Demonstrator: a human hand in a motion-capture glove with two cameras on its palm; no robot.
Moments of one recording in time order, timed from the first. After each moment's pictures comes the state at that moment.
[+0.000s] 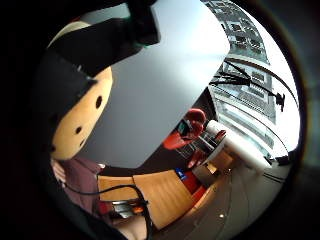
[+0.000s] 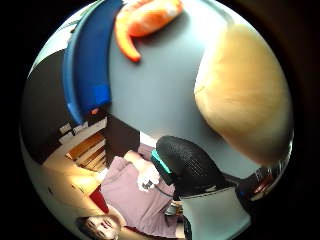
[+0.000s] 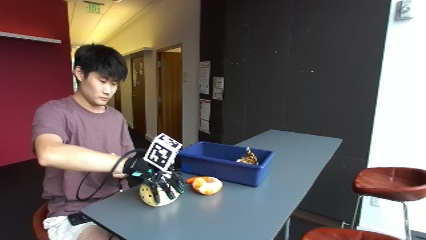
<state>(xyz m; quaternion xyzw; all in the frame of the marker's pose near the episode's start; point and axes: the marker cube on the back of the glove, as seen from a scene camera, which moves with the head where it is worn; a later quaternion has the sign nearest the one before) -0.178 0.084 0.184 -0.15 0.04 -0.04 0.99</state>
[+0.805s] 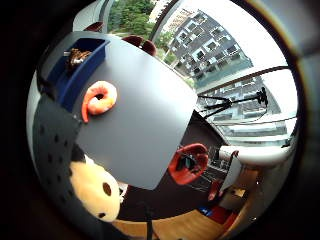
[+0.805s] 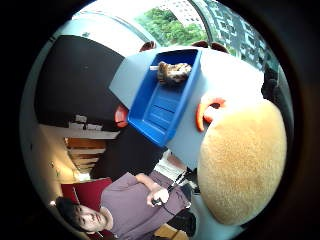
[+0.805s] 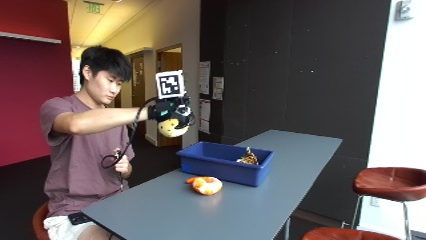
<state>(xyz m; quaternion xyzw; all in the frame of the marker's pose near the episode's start) -0.268 0.070 -0.005 0.12 -0.04 -0.14 0.98</state>
